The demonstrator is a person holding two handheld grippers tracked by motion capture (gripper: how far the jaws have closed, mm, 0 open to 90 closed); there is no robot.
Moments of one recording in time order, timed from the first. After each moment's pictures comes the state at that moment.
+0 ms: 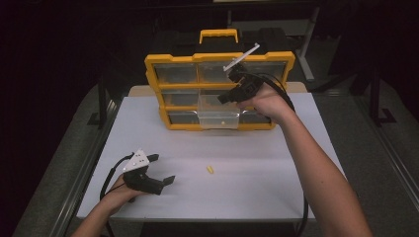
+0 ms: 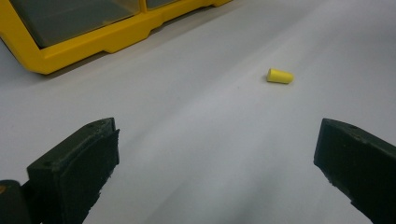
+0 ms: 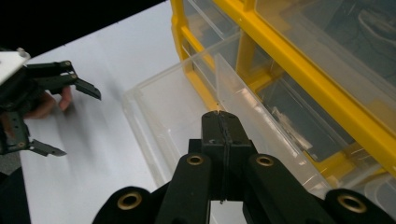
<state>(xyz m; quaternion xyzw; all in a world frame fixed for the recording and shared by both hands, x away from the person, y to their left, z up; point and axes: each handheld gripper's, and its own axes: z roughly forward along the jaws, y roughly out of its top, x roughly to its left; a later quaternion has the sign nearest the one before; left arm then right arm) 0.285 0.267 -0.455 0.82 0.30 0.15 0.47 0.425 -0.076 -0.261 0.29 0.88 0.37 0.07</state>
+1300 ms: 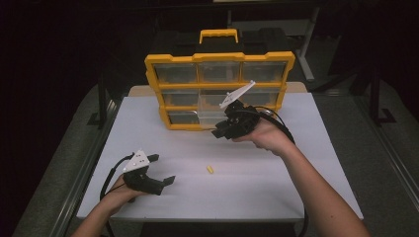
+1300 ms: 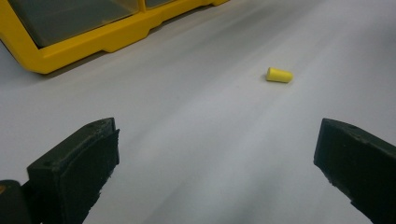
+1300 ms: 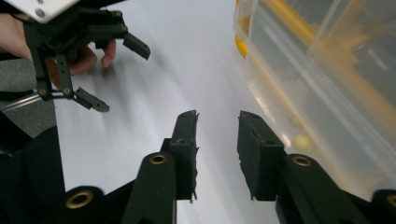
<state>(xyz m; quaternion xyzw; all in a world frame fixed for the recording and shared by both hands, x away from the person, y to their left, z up) 0.285 0.266 -0.455 0.82 0.29 0.15 0.47 0.360 -0.064 -0.309 0.23 0.90 0.37 0.06</state>
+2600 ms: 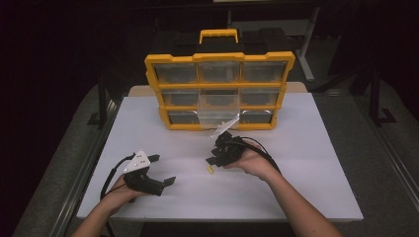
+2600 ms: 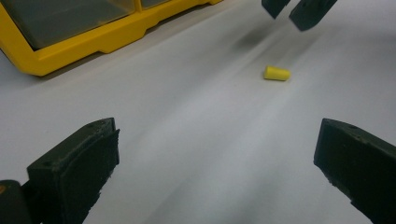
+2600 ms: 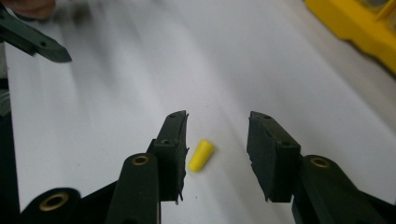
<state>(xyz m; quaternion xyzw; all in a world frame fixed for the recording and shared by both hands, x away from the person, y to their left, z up) 0.284 0.265 -0.455 0.82 0.29 0.15 0.47 0.349 -0.038 -0.411 0.26 0.90 0.34 0.02</state>
